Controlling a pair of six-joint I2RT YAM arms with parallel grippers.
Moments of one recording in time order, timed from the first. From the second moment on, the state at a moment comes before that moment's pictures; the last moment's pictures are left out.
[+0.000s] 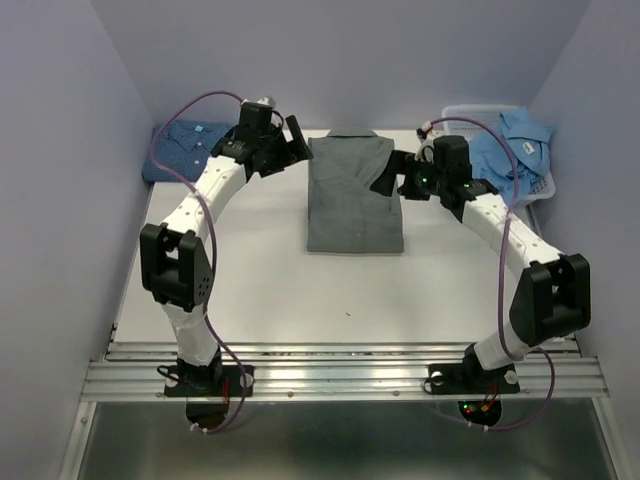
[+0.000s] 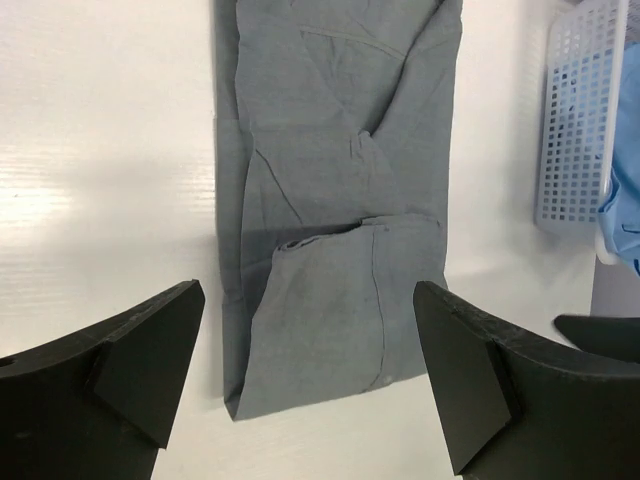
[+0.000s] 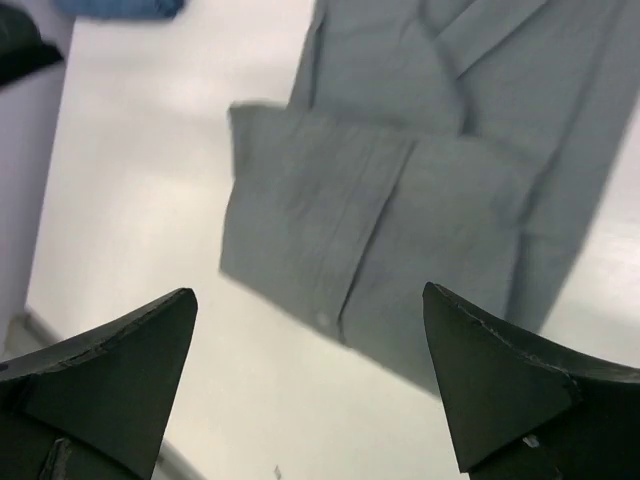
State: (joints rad) left arm -0.33 1.86 1.73 -0.54 0.14 -0.61; right arm 0.26 1.58 1.29 -0.25 -0.33 0.41
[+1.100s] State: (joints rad) left arm -0.33 1.57 1.14 -0.38 0.24 -0.70; right arm 0.34 2.15 1.38 0.04 -0.92 0.39
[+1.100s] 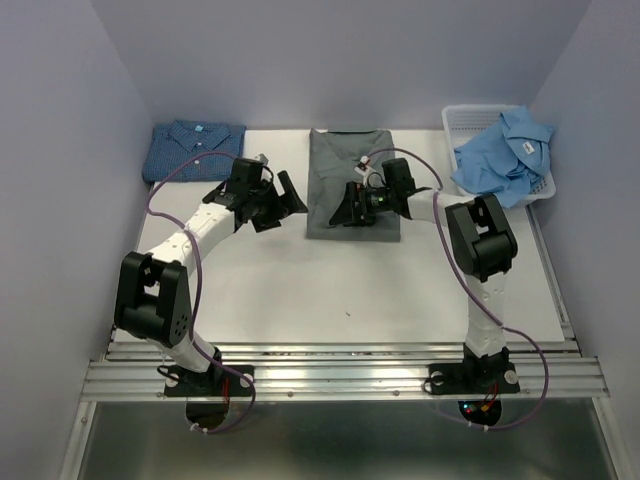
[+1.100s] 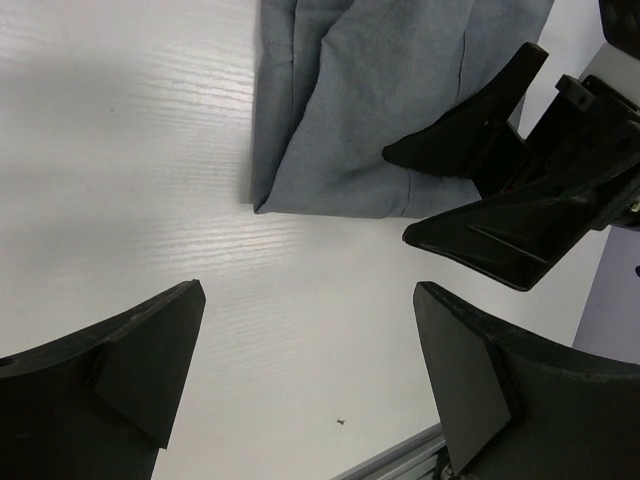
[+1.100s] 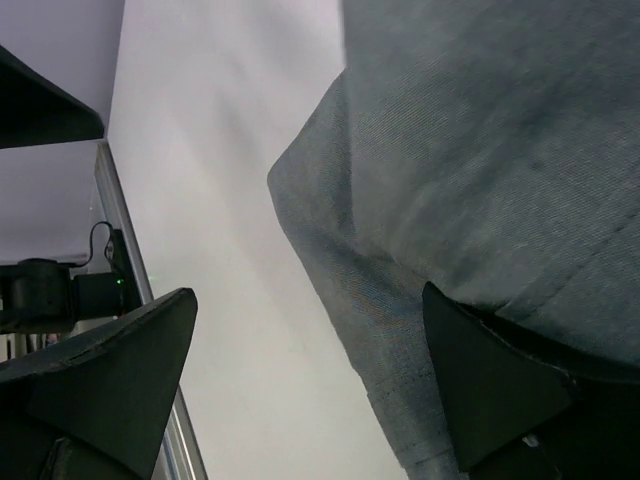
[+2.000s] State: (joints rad) left arm -0.49 1.59 1.05 -0.19 0.34 -0.82; right arm 0.14 2.16 1.45 -0.02 -0.75 0.38
